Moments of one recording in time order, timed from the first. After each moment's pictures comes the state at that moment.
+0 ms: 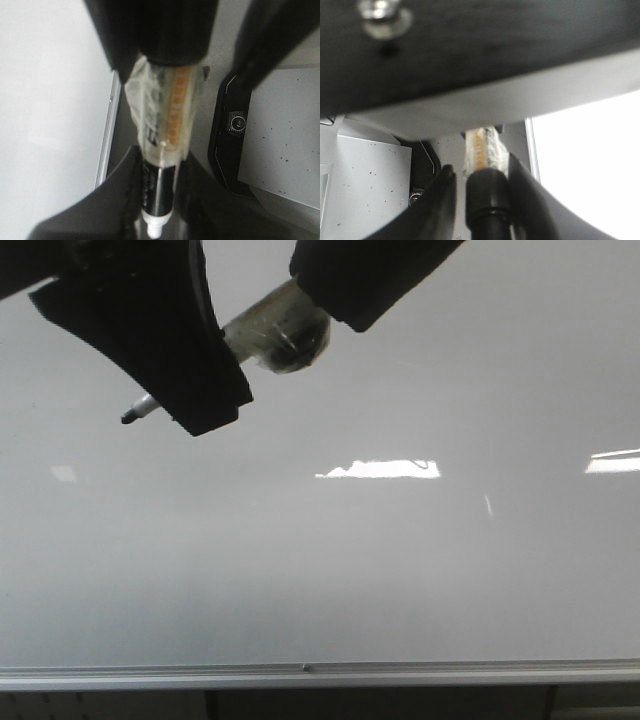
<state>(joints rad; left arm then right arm) -0.78 1.41 -1.21 -0.18 1.04 0.69 0.55 1.34 -1.17 0.68 0.99 -1.17</state>
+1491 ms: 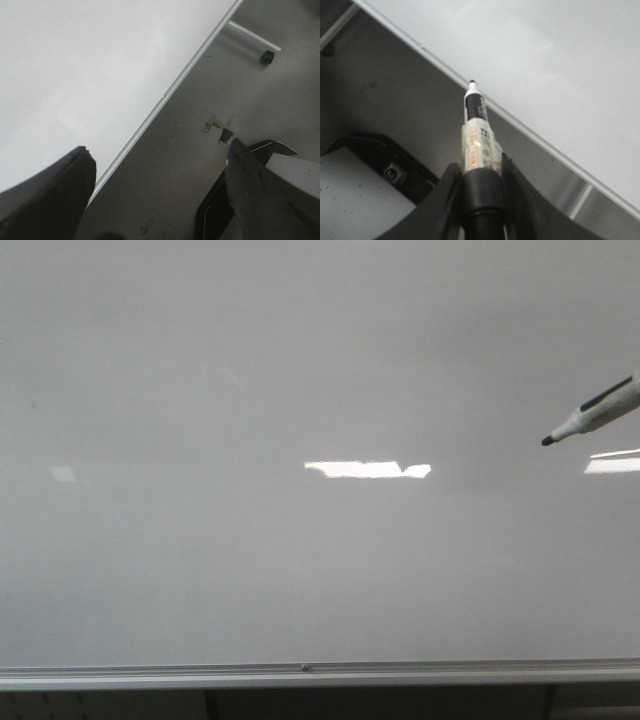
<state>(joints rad) -0.52 1.04 -1.08 -0.23 1.03 0.46 0.27 0.98 -0.91 0.20 0.97 -0.39</state>
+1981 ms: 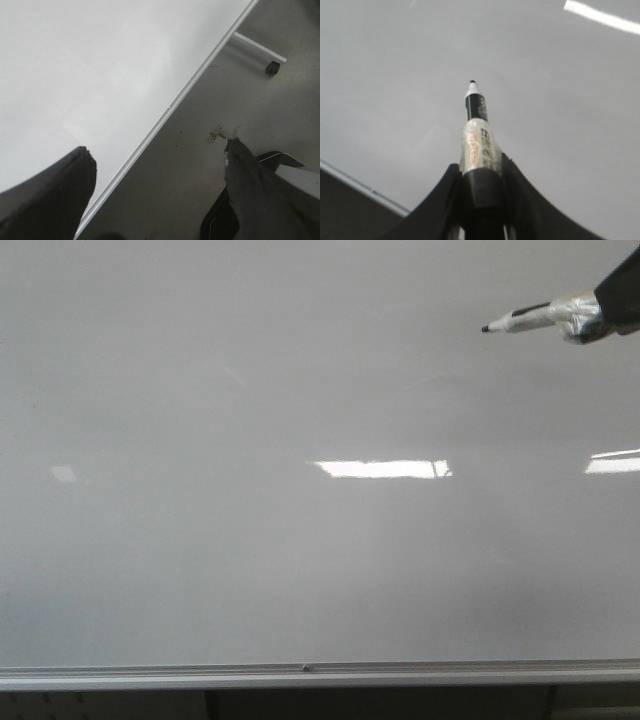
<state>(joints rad) -0.52 1.04 -1.08 -0.23 0.99 0.46 0.30 0.96 -0.65 0.27 0.22 -0.36</state>
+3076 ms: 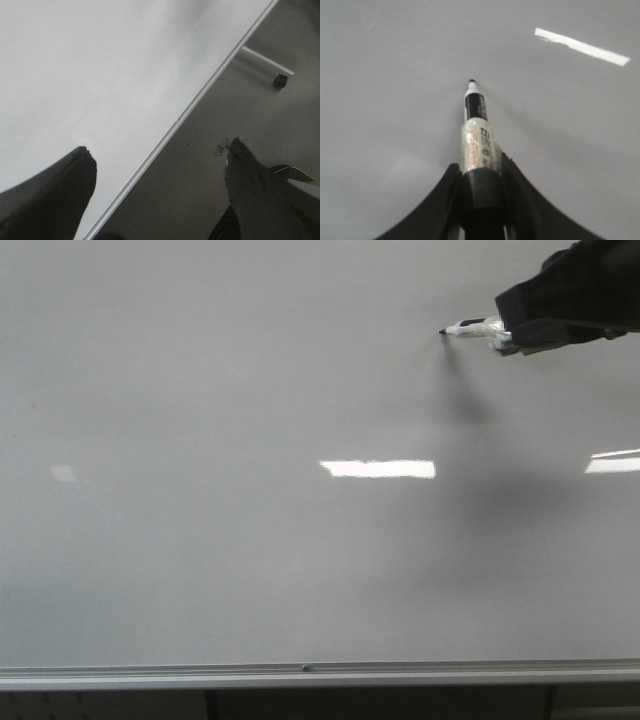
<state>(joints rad) -0.52 1.04 -1.08 -0.23 0.94 0.46 0.30 1.31 -0.70 0.26 -0.15 -0.36</state>
